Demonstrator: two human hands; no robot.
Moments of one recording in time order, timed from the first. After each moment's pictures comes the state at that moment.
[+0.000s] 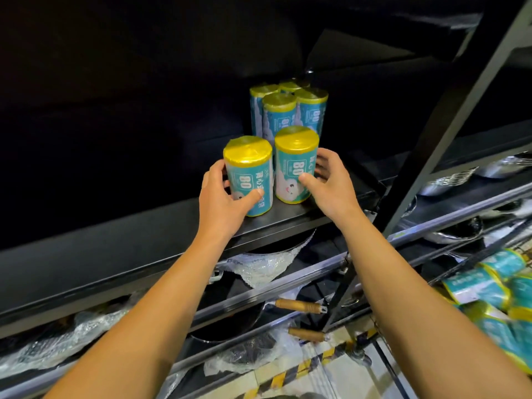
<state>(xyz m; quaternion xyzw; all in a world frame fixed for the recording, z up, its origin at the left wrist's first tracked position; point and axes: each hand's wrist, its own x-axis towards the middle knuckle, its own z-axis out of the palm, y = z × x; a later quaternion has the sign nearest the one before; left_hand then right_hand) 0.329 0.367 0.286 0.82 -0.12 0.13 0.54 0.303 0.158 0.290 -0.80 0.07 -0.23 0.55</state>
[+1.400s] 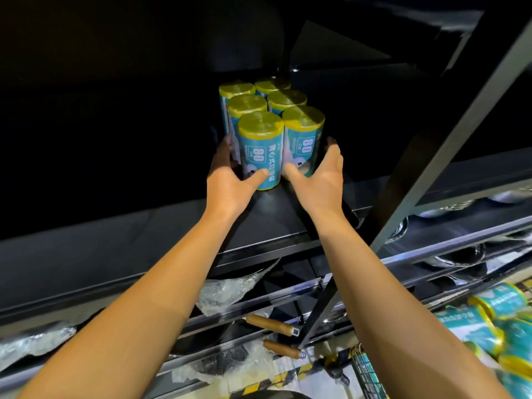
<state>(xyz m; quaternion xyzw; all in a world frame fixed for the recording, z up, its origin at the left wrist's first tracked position) 0.396 0.245 0.287 0.83 -0.07 0.14 0.54 0.367 0.088 0.287 -0.82 0.15 -0.28 0.48</state>
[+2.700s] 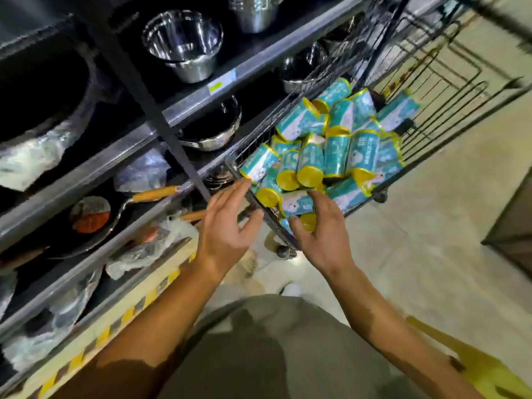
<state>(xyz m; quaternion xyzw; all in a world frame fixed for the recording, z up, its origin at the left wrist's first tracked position) -0.027 0.094 0.130 0.86 -0.32 -0.12 0.38 -0.154 -0.052 0.118 -0.85 0.35 -0.10 0.37</state>
